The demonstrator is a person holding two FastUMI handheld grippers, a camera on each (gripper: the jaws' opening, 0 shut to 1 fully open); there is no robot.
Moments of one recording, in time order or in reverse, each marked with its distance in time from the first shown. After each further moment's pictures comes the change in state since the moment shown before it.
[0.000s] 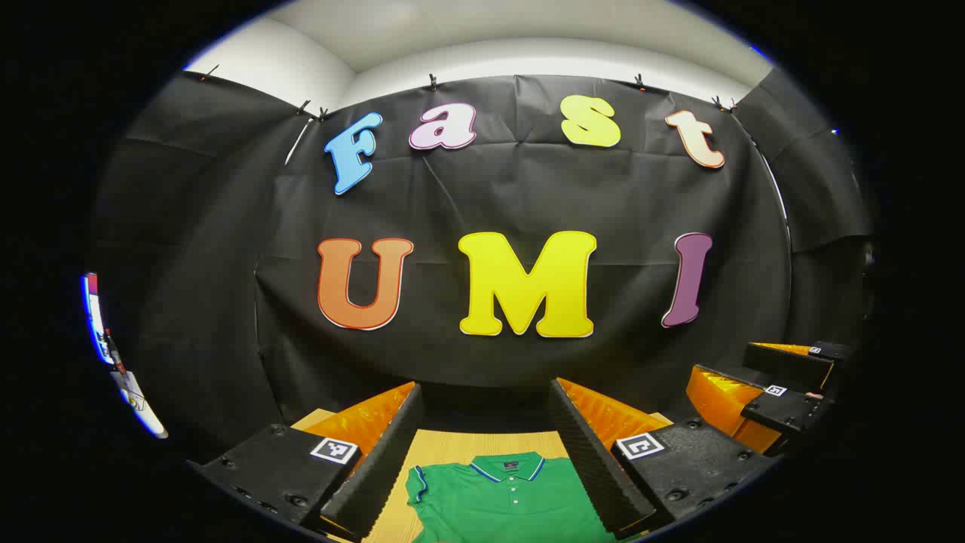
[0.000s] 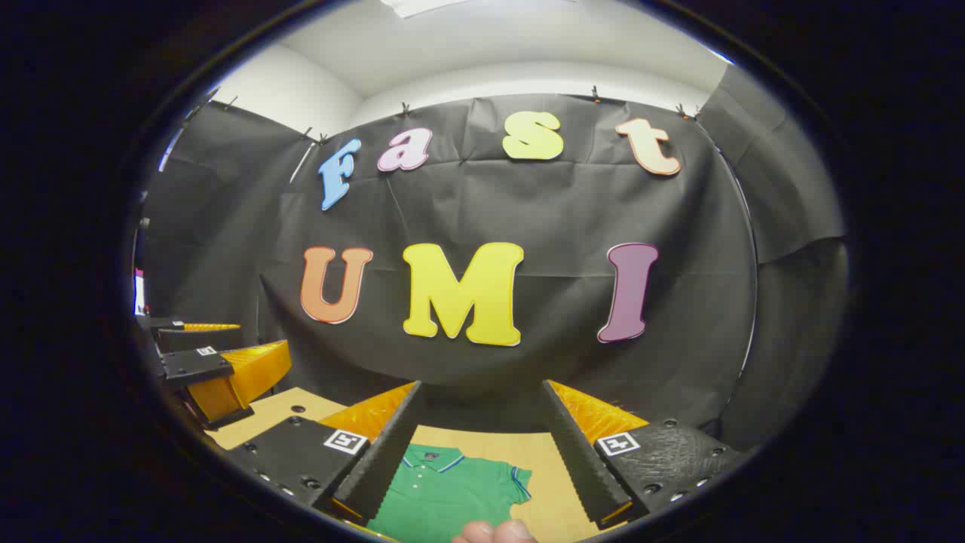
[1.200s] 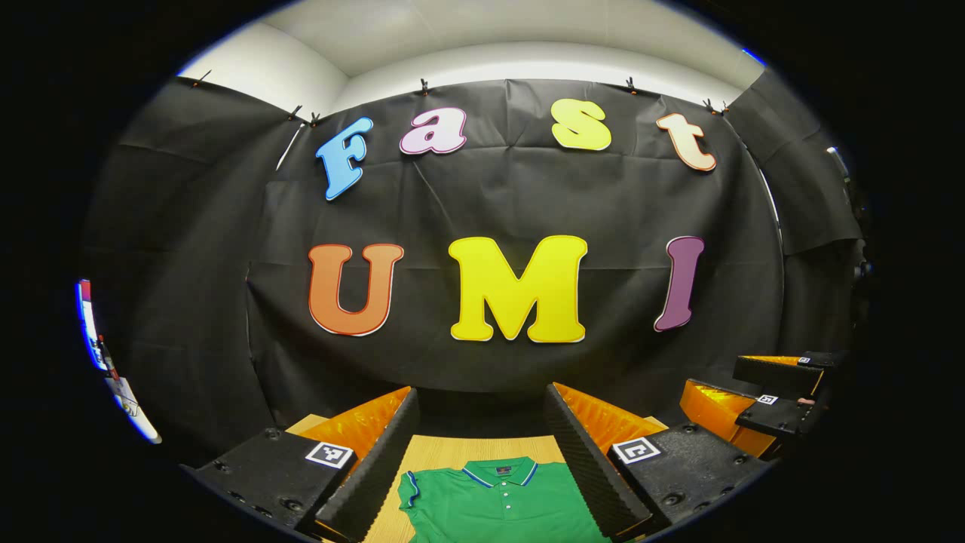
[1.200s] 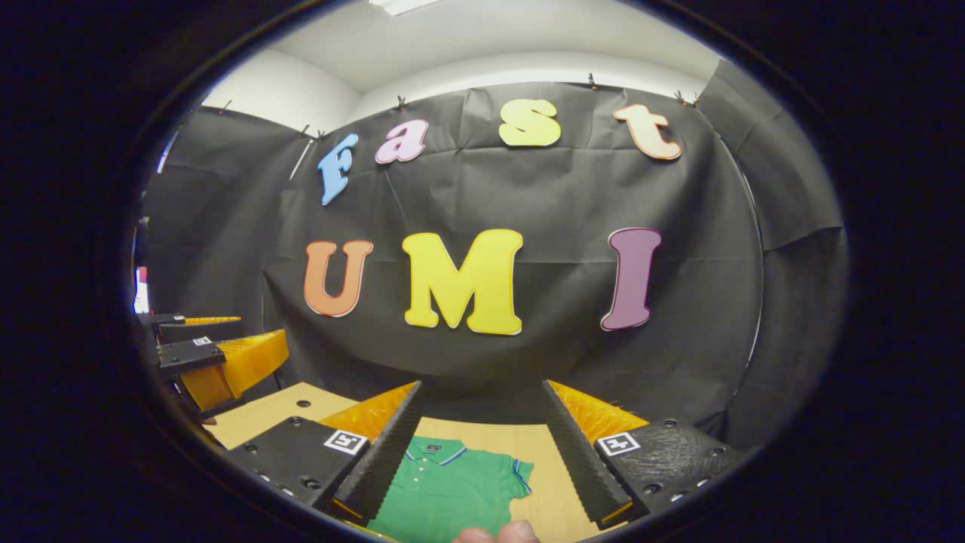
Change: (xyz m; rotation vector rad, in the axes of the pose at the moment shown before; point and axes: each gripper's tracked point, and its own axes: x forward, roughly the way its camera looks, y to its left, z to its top) left arm 0.002 -0.006 -0.001 0.000 0.003 -0.002; right arm 0.007 -0.017 -0.021 0.007 0.070 0.031
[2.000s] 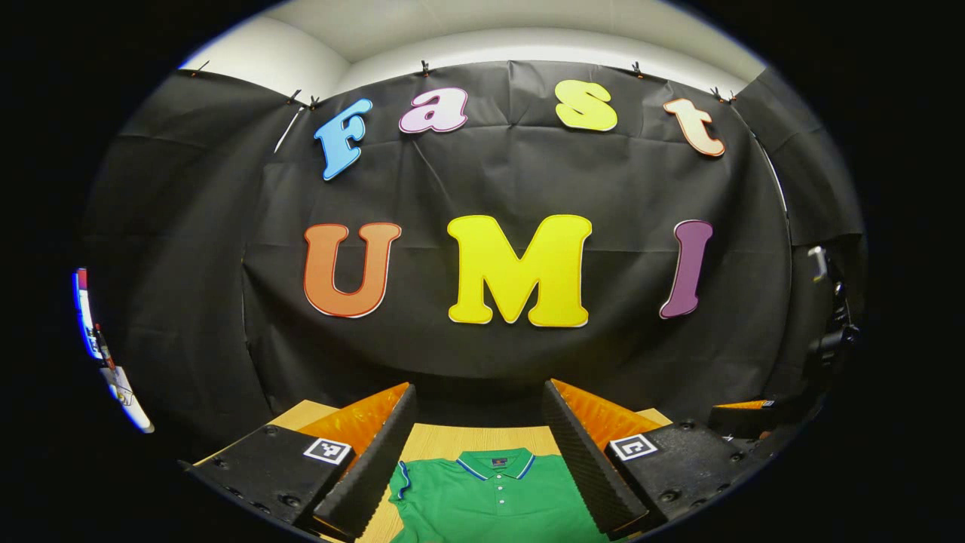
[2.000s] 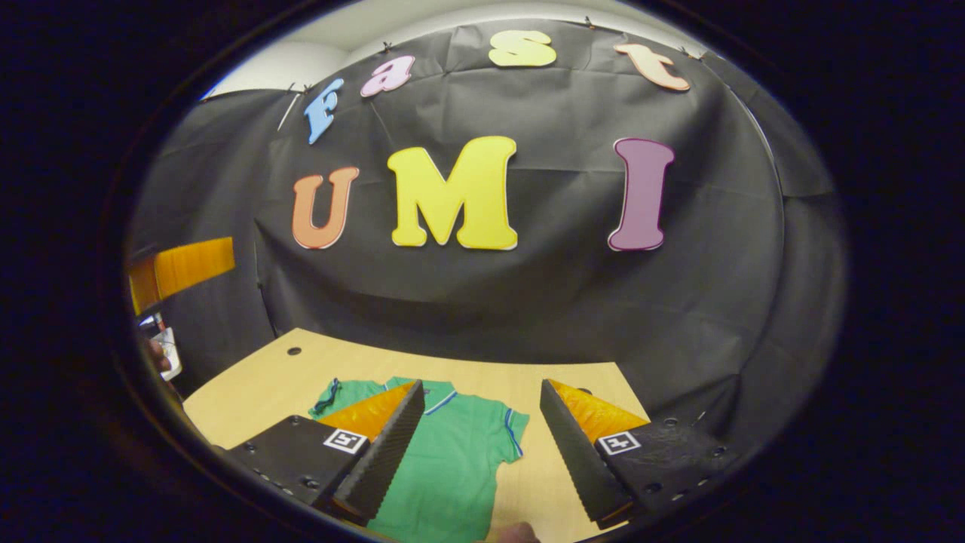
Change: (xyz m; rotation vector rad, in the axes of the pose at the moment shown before) left arm 0.027 -0.008 -0.017 -0.001 0.040 0.018; right arm 0.054 -0.038 -0.110 -0.009 0.301 0.027
